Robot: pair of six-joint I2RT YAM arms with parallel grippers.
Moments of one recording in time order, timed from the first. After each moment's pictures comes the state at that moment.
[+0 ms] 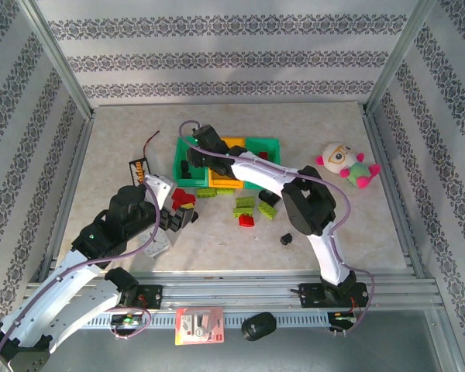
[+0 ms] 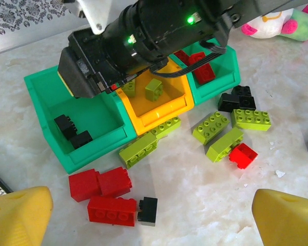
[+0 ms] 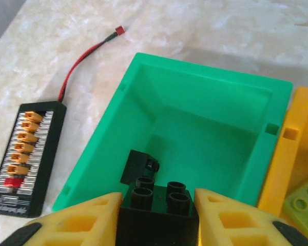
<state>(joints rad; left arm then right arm) -0.57 0.67 0.71 -0.53 0.00 -0.01 0.76 2.18 1.75 -0.26 0.08 0.47</state>
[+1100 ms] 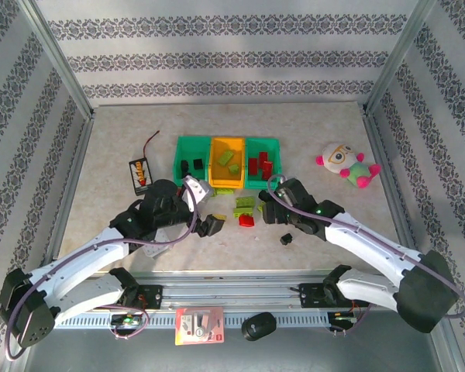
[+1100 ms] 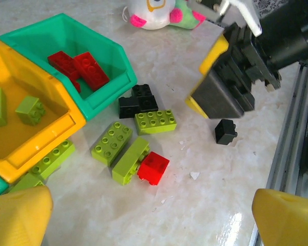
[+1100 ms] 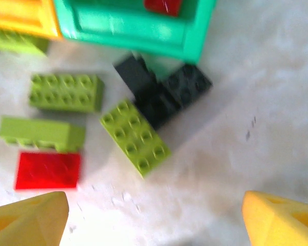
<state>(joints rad) -0.68 0.98 0.65 -0.16 0.31 0.00 0.64 1.11 0.68 -0.59 0.15 0.48</state>
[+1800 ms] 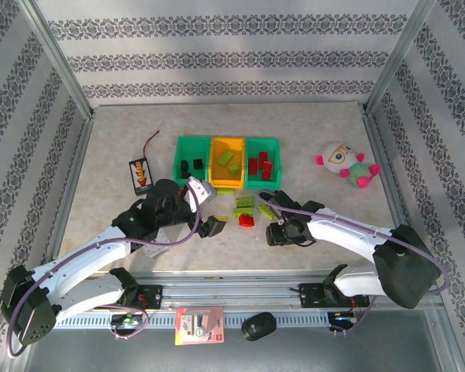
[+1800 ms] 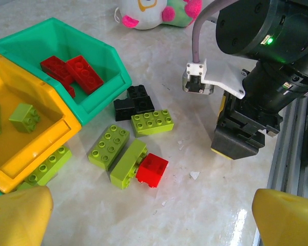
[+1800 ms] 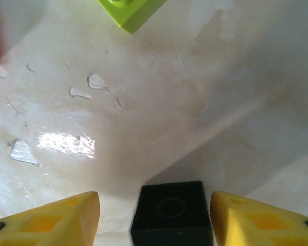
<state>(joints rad) -0.69 0.99 0.65 -0.14 0.32 0.05 0.68 1.30 0.64 -0.71 0.00 0.58</state>
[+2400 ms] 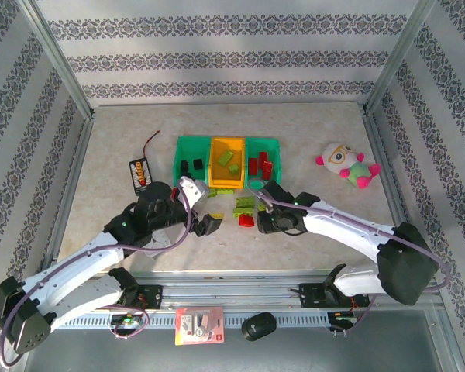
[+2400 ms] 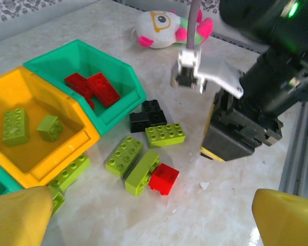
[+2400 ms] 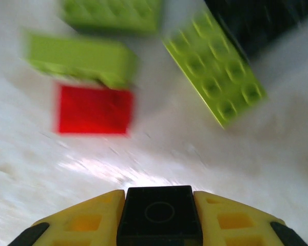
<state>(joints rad) -0.69 0.88 0.62 -0.15 0.25 0.03 0.76 1.33 0.84 -0.66 0.02 0.56</state>
